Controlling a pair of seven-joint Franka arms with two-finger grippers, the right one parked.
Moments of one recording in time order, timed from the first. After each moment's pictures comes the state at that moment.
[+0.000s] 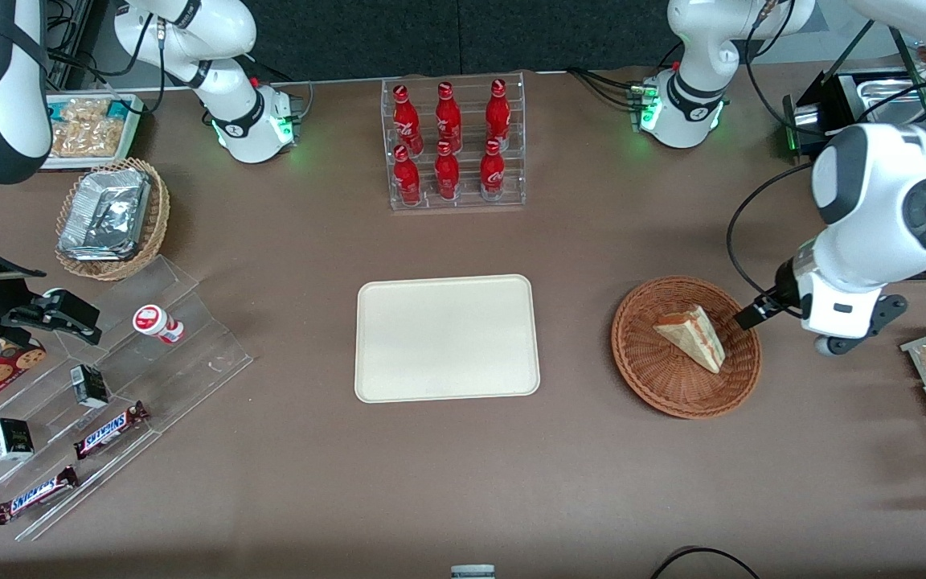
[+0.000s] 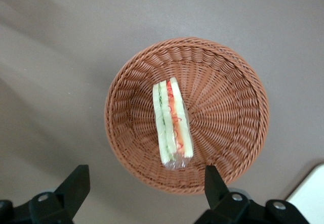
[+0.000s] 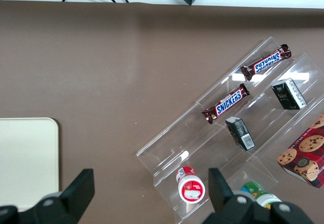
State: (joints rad) arm -0.05 0.15 -0.06 -1.90 0.03 1.97 -0.72
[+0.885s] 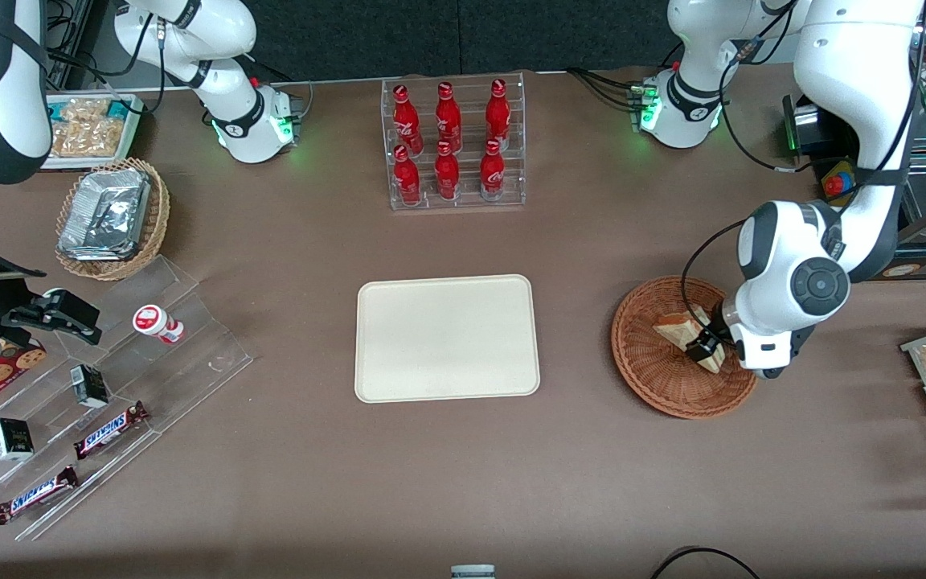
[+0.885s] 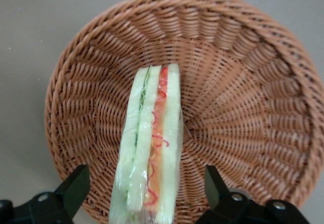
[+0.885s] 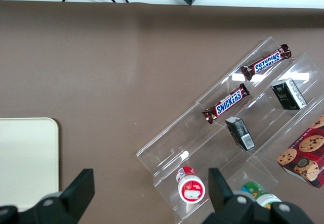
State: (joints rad) arm -0.05 0.37 -0.10 -1.97 0.03 2.18 -0.99
